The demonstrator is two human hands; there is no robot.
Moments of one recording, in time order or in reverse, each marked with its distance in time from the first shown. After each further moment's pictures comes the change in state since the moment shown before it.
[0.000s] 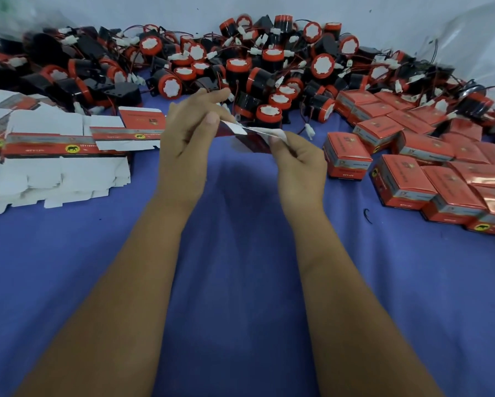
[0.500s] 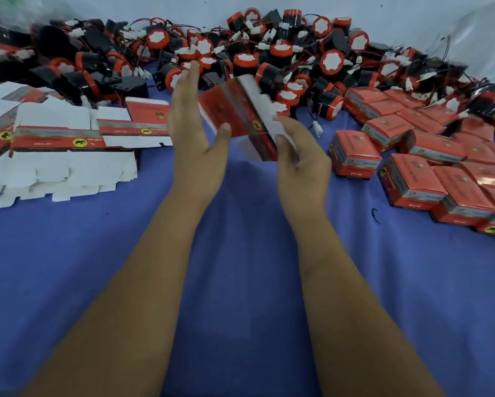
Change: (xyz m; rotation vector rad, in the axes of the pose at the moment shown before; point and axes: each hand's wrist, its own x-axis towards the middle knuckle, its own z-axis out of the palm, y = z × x) left_hand 0.002 -0.012 0.009 0.178 0.085 -0.093; right_hand -0.003 0.012 0.005 -0.127 0.028 -0.297
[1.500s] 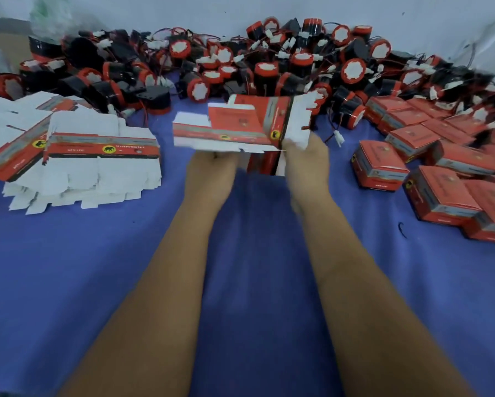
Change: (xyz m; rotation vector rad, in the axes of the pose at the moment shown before) left_hand 0.007 -0.024 -0.016 -0.070 -0.524 -0.329; right_hand 0.033 -0.008 0.039 0.242 0.020 0.479
